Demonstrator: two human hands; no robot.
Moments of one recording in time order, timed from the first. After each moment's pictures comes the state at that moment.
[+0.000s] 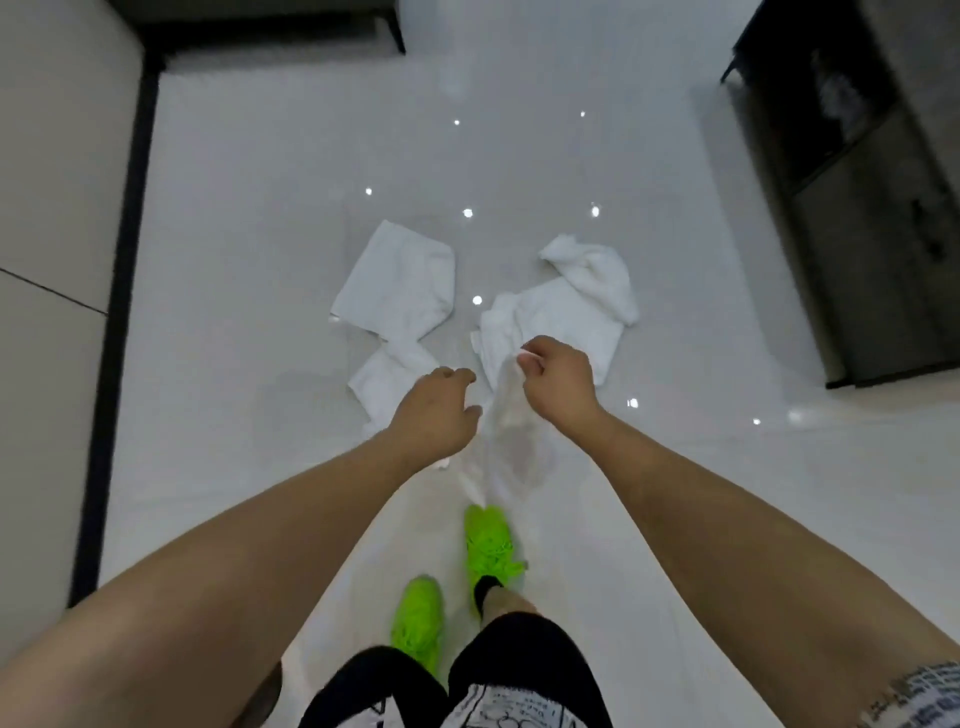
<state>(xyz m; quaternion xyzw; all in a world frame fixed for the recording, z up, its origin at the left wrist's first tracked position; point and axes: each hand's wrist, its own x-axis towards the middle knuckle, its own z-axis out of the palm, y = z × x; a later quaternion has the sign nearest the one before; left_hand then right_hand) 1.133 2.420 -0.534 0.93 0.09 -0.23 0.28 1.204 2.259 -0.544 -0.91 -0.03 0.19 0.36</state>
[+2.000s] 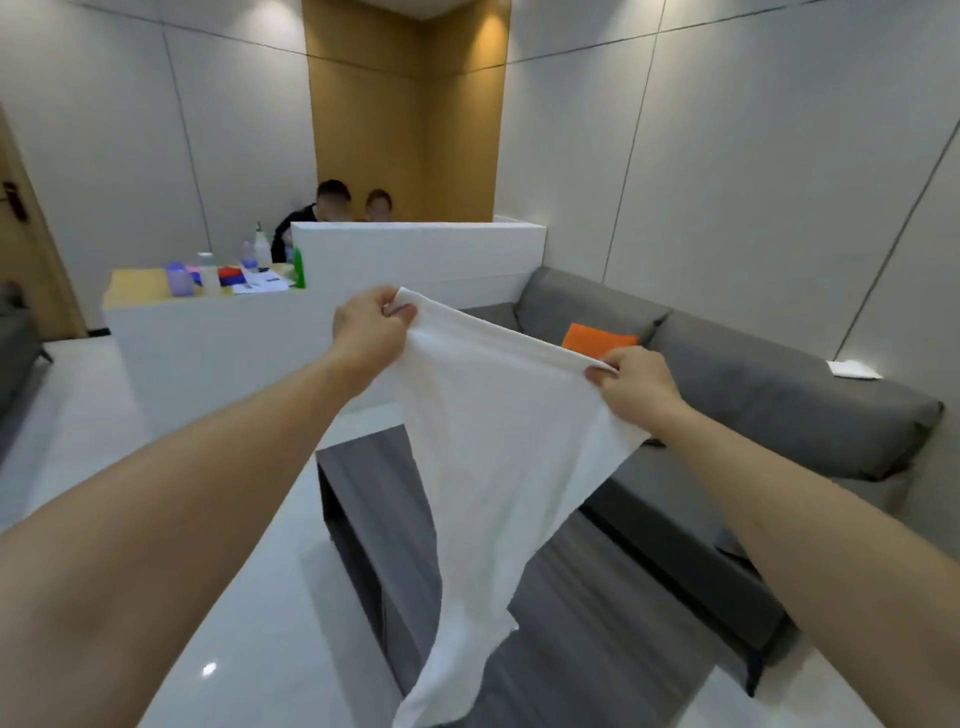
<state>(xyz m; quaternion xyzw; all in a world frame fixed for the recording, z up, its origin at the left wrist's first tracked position) 1.825 1.662 -0.021 0.83 -0.09 0.20 0.52 1.747 1.352 -0.042 -0.95 0.09 -0.19 0.22</state>
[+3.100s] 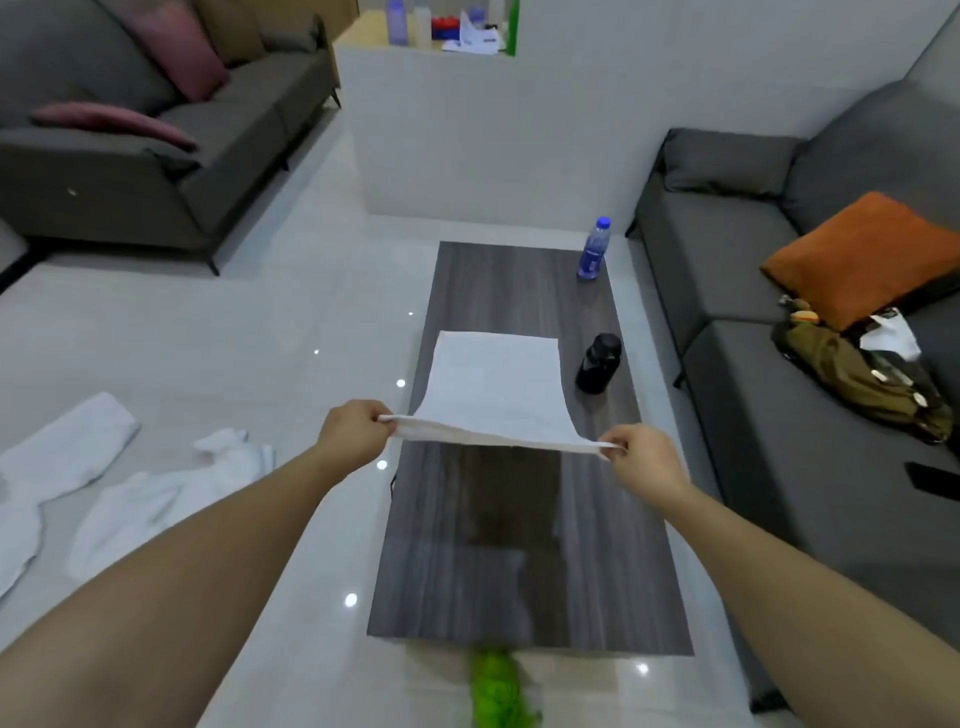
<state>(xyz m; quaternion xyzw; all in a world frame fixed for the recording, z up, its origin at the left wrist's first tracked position) 1.724 1.449 -0.345 0.88 0.32 -0.04 0.35 1.858 1.107 -0.353 -0.96 -0.12 0.15 0.22</state>
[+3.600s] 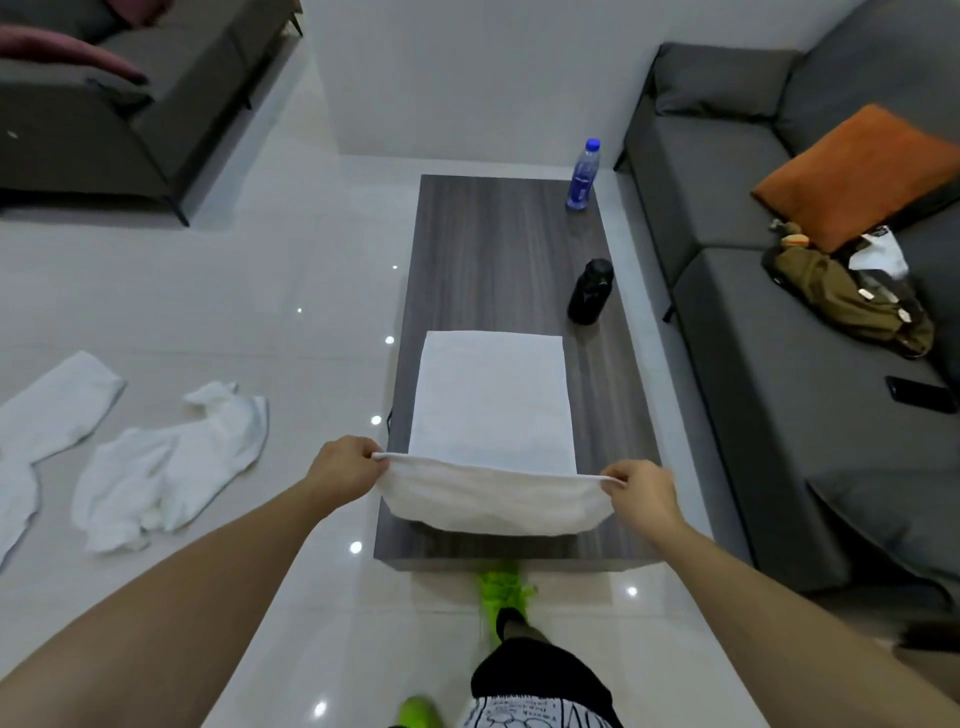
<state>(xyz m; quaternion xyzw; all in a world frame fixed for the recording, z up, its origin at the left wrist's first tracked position) 1.625 1.418 -0.433 0.88 0.31 -0.16 0.32 1.740 1.055 -0.443 -0.95 -0.02 0.20 0.24</state>
